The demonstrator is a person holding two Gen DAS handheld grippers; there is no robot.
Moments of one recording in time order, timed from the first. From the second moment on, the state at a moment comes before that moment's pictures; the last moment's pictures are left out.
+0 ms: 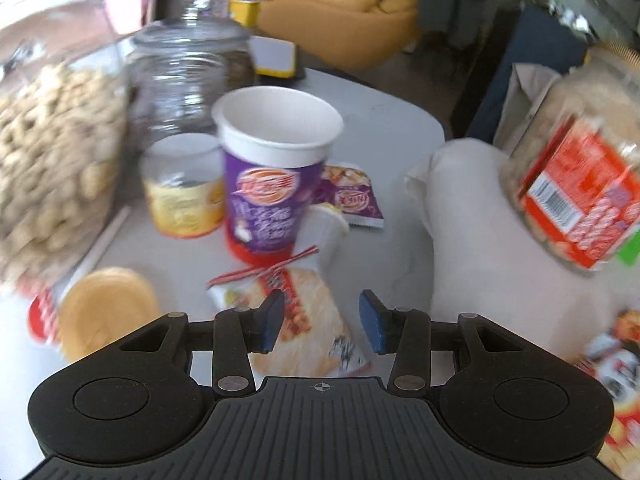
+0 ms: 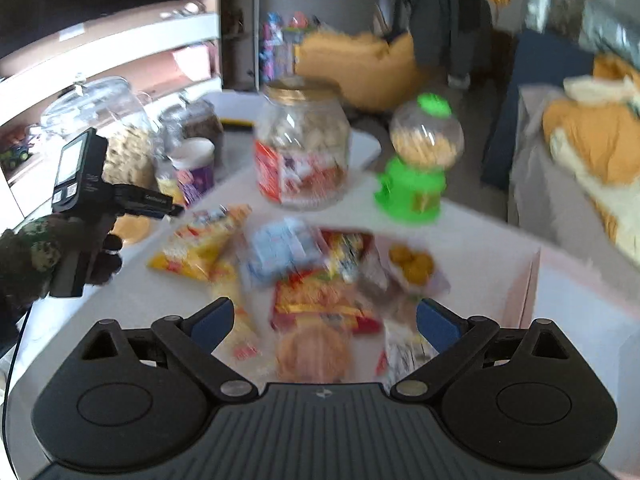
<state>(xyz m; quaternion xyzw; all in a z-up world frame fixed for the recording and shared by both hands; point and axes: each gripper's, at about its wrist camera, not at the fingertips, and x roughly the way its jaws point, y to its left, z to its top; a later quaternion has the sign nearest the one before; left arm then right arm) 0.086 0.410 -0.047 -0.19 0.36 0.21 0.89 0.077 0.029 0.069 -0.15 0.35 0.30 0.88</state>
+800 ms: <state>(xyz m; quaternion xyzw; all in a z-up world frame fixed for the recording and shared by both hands) -0.026 0.448 -0.066 -0.26 0.41 0.29 0.83 0.092 -0.002 0.022 -0.12 0.38 0.32 0.86</state>
